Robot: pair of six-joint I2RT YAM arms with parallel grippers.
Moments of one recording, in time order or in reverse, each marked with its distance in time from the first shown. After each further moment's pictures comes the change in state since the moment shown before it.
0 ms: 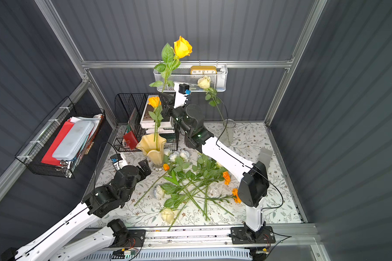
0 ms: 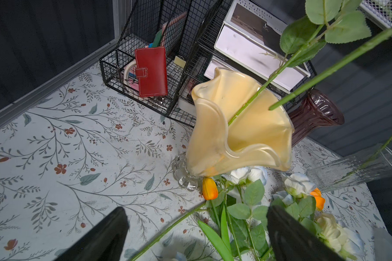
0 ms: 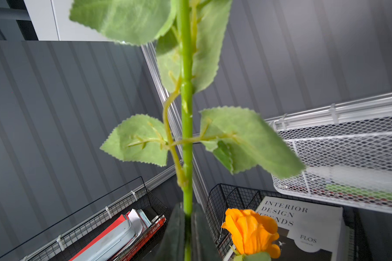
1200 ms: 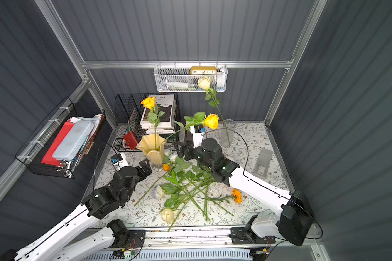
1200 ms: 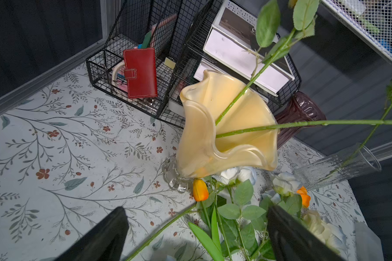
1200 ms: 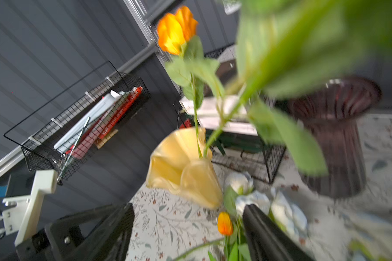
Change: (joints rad) left arm 0.001 -0.011 -0.031 0.079 0.037 0.029; right arm 0.028 -0.613 -0.857 -0.325 -0.017 0.154
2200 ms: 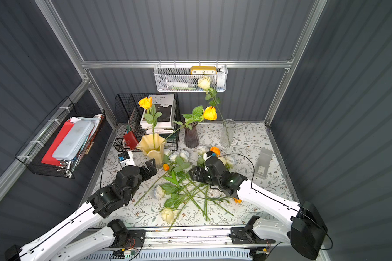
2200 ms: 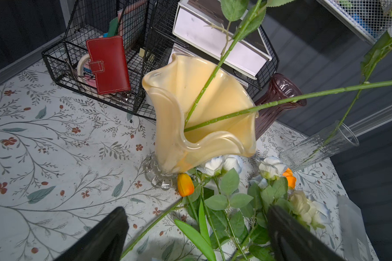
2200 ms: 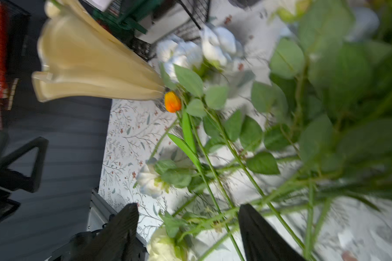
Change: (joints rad) left arm 0.000 0.027 -0.034 0.123 0.098 0.086; right arm 0.000 -0.160 -0.269 -0.383 -0.042 0.387
